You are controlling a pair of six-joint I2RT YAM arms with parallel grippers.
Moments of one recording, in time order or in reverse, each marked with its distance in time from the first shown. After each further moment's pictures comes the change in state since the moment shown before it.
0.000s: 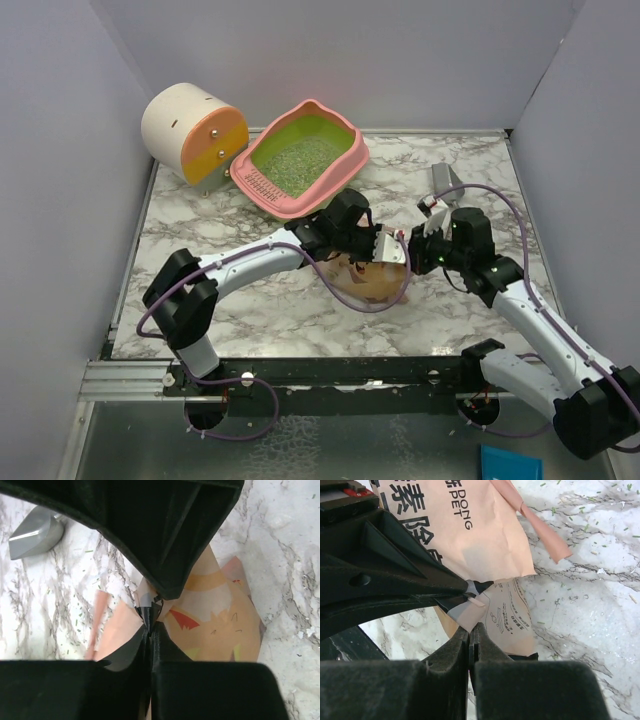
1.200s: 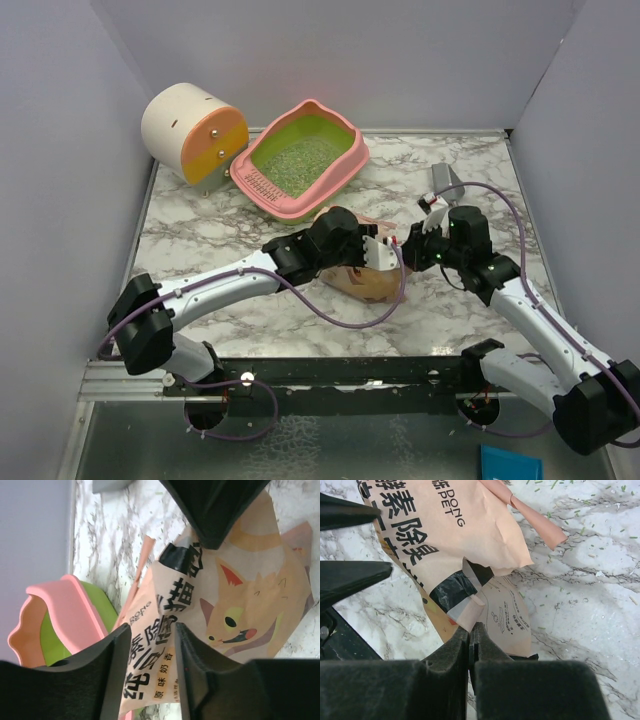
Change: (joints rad) left arm -0.112 -0.201 -0.121 -0.010 -0.487 -0.032; right arm 0.002 0.024 -0.002 0.046 0.035 0.047
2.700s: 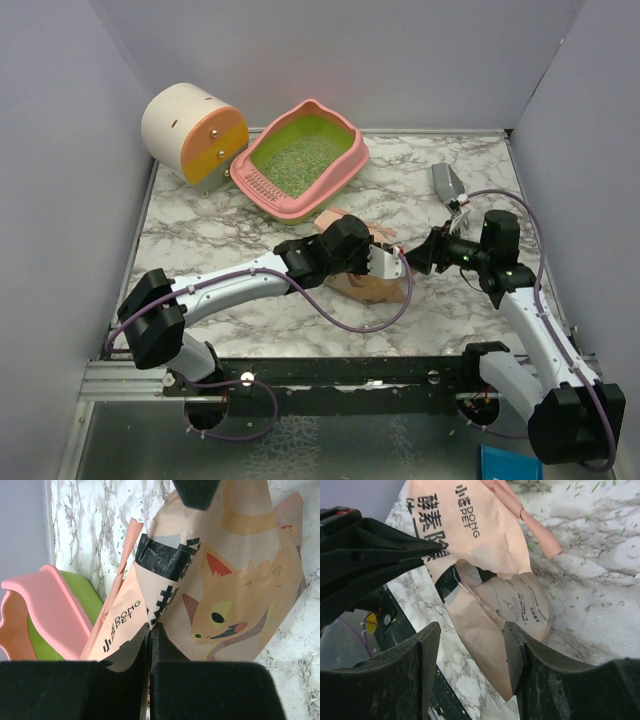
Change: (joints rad) left arm -0.025 0.031 0.004 -0.047 -0.057 0.014; right arm -0.317 -0.085 -0.101 0.101 -0.500 0.048
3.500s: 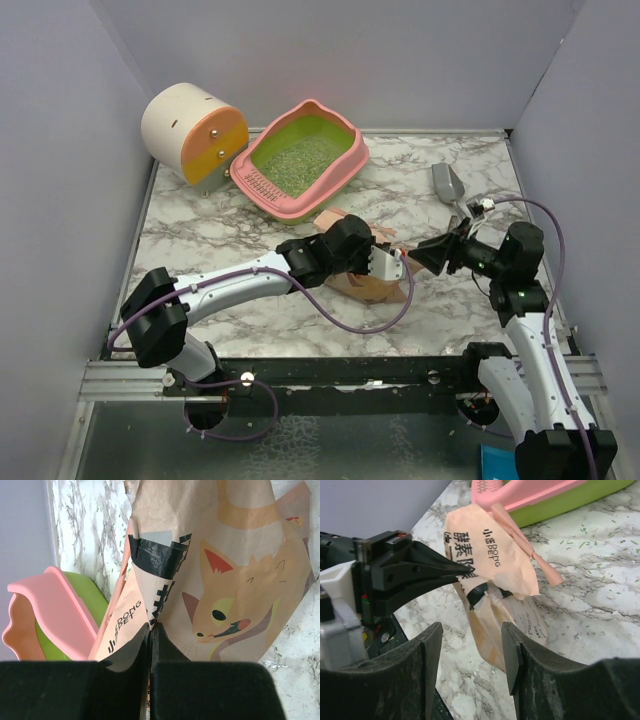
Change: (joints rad) left arm -0.002 0.014 0.011 -0.015 -0.010 0.048; right arm -0.093 -0.159 -0.049 0.111 -0.058 0.064
